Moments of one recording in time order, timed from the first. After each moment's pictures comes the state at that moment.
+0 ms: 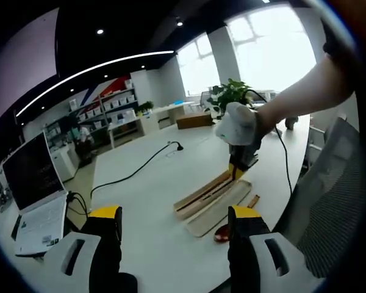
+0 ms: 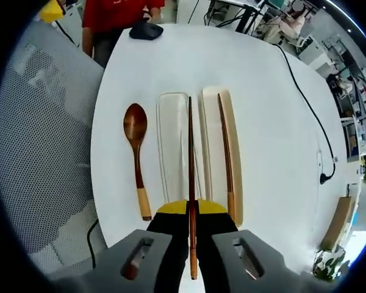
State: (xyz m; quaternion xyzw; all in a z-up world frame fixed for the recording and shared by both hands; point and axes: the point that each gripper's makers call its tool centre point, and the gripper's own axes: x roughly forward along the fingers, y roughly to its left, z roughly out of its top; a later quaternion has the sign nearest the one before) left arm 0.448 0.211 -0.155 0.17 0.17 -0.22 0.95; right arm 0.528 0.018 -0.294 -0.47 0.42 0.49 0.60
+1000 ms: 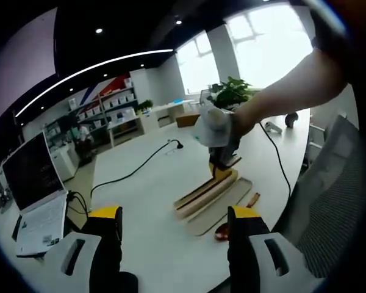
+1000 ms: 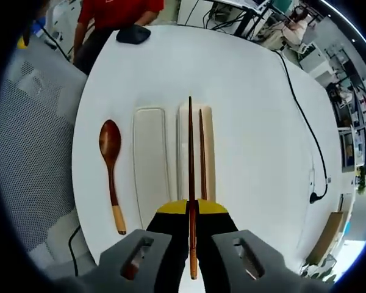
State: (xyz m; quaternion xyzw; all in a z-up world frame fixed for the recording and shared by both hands) left arm 0.448 0.212 -0.157 0.17 0.17 -0.22 0.94; right arm 0.567 0.053 -0.296 -0.50 0.41 0.49 0.59
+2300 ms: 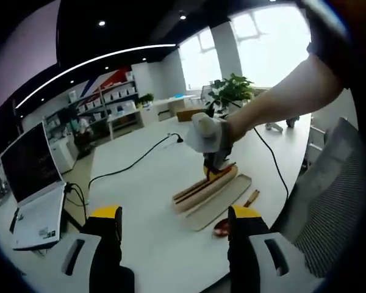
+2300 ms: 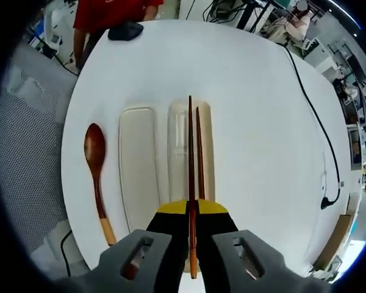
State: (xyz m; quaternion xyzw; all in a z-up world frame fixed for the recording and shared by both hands) left arm 0.450 0.216 -0.167 0.14 0.20 -0.22 0.94; right arm 0.584 0.062 -0.330 -0.48 0.42 0.50 0.59
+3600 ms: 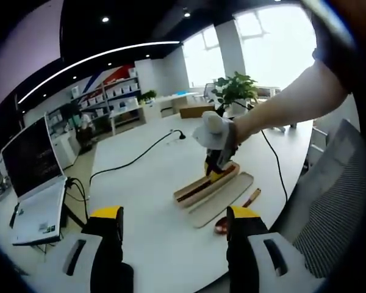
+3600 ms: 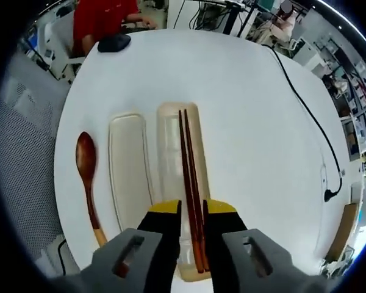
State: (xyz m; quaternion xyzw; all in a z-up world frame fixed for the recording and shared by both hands) left arm 0.451 0.222 -0.171 0.15 0.21 -0.21 0.94; right arm 0.592 0.062 -0.327 -0.43 0.39 0.49 0.65
